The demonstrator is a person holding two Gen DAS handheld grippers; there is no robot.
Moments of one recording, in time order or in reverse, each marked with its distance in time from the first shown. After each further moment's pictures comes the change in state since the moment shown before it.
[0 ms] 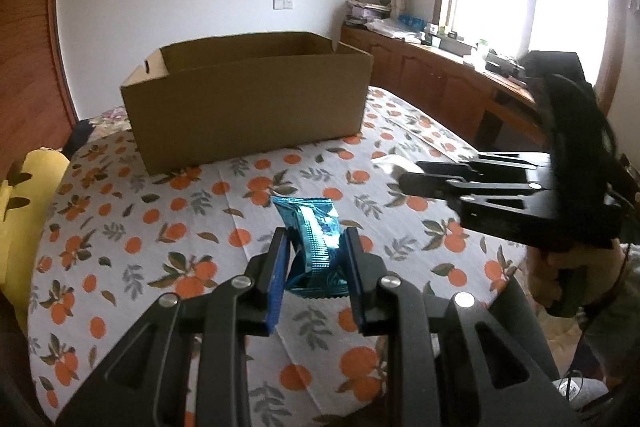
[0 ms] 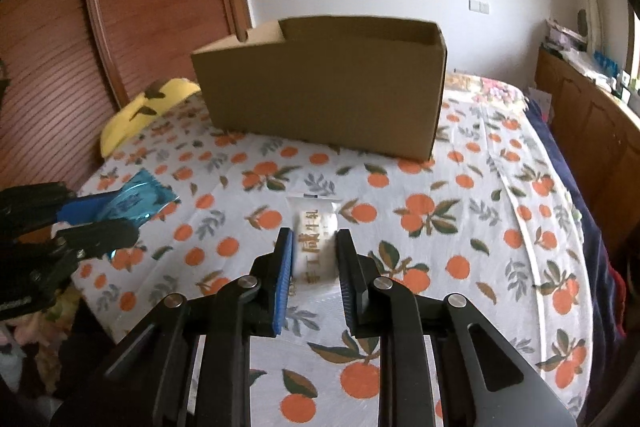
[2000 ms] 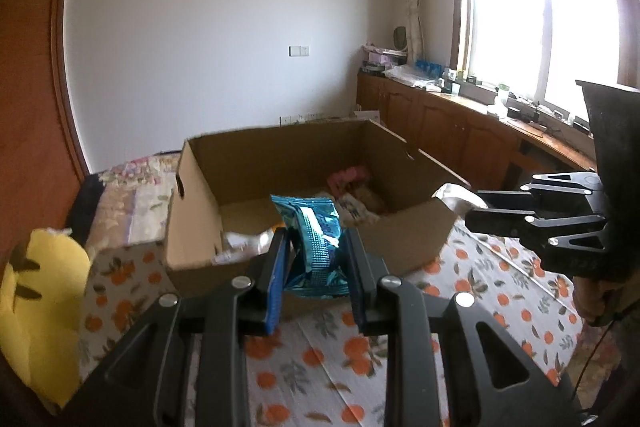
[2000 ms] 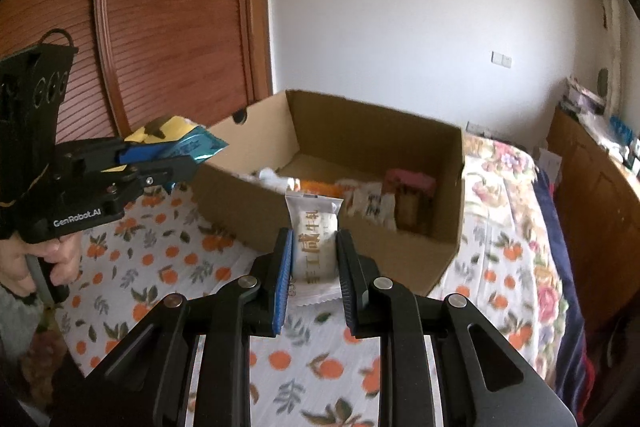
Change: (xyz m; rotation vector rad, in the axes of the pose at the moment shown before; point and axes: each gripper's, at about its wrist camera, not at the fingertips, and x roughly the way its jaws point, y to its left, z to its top) left arm 0.046 0.092 0.135 0.020 -0.156 0.029; right arm 0.018 -0.009 0.126 -0.137 -0.094 0.011
